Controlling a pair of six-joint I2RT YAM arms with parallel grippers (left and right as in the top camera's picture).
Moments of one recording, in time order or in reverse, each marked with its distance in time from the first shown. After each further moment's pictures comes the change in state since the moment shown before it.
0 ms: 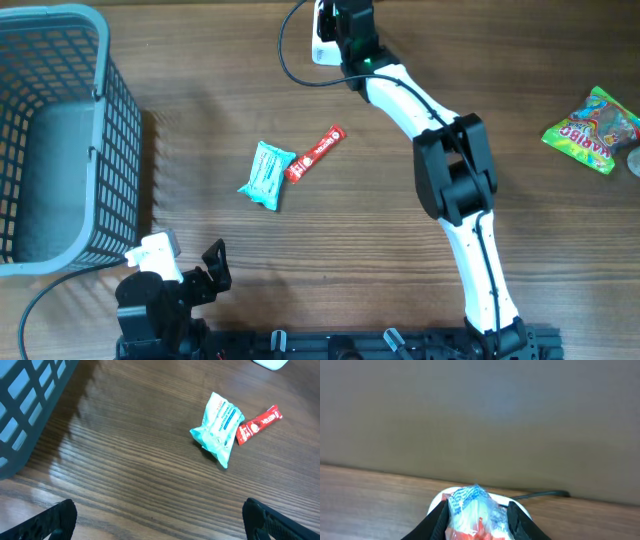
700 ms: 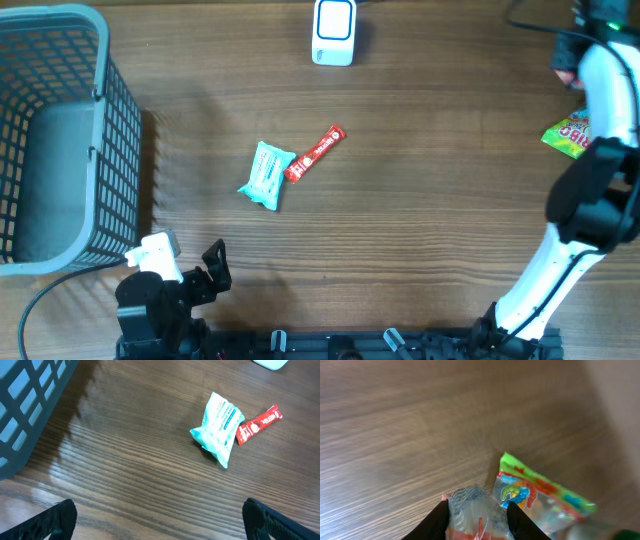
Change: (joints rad) left arm 0.000 0.000 0.000 0.000 0.000 0.000; right arm -0.751 -0.301 -0.118 -0.818 0.050 -0.138
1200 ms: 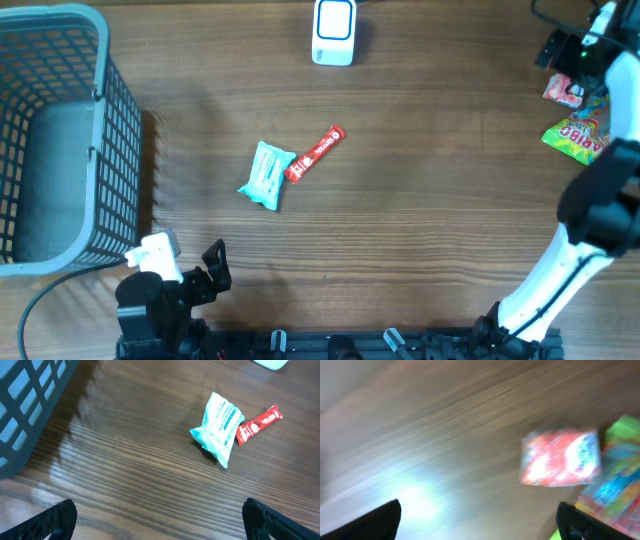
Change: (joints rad) left arm 0.000 0.000 0.000 0.000 0.000 0.000; right arm -0.047 -0.060 0.023 -0.161 -0.520 0.196
